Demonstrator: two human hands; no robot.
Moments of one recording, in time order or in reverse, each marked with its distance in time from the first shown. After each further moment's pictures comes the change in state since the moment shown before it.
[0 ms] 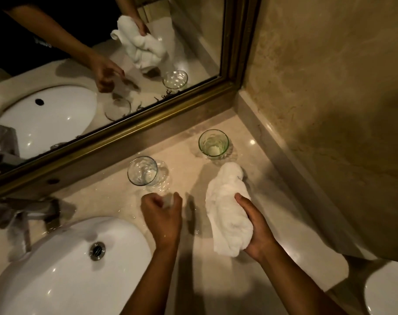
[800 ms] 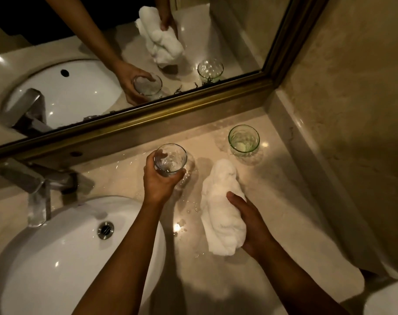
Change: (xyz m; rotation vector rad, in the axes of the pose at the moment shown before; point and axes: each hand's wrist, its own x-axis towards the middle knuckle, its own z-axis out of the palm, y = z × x) left_hand 0.104 -0.034 -0.026 -0.179 -0.284 -0.018; right_hand 0.010 0.027 0.055 -0.253 -0.086 0.007
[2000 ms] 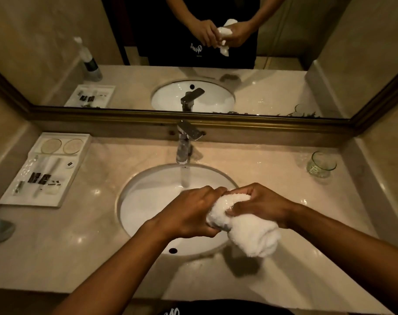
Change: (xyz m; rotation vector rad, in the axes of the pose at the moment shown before) left_hand -0.248 0.050 -0.287 0.759 -0.324 0.683; right_hand -0.149 0.060 0.219 -1.183 -0.645 -0.066
